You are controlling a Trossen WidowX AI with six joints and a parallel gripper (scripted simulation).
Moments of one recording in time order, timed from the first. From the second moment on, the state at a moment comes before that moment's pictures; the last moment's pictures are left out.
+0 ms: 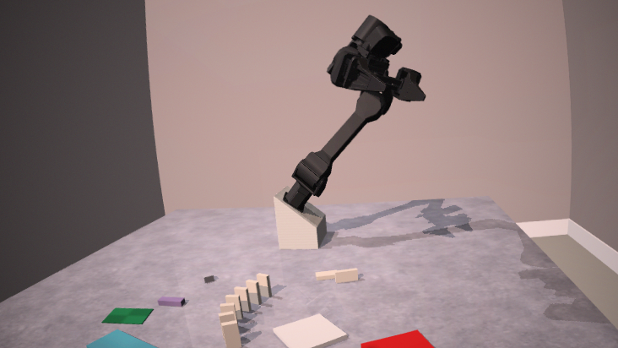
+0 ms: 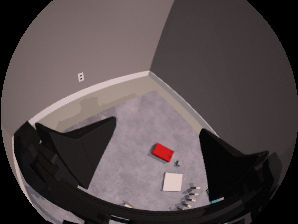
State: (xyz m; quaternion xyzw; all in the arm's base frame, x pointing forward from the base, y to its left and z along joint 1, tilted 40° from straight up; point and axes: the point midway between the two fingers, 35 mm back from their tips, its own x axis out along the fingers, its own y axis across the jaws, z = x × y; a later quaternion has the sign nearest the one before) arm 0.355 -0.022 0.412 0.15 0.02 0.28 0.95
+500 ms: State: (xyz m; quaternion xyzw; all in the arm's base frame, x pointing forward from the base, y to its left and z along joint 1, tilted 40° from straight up) arm 0.350 0.001 0.183 0.59 0.43 0.05 0.68
